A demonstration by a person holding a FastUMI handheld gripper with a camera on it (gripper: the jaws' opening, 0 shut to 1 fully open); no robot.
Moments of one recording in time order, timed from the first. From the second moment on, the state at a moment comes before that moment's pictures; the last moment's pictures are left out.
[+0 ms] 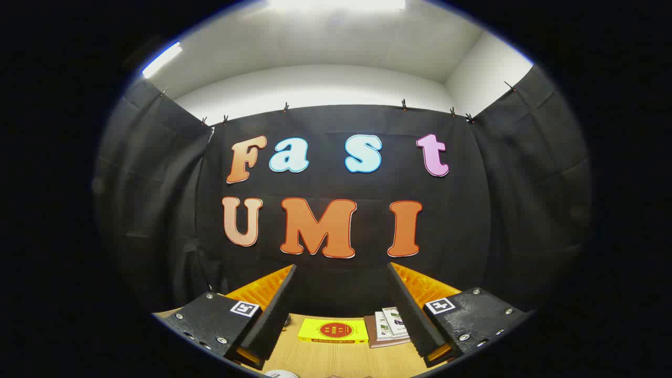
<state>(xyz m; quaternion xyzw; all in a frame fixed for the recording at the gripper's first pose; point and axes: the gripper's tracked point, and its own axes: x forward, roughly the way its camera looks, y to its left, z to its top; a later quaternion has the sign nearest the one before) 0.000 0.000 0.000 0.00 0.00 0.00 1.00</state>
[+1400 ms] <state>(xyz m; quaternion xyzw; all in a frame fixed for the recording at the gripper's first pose) 0.006 0.010 -0.011 0.01 0.02 0.01 1.00</state>
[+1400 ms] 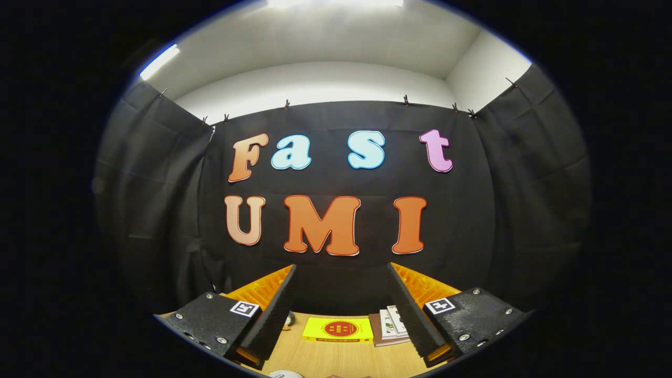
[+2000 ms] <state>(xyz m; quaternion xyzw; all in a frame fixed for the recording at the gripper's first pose) 0.002 0.062 -0.064 0.08 0.10 0.09 0.99</state>
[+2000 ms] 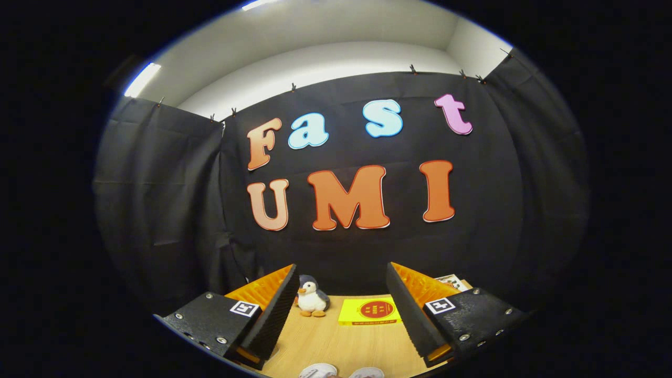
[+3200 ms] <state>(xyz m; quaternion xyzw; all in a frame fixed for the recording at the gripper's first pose) -0.125 0.267 -0.289 0.28 0.52 0.32 0.75</state>
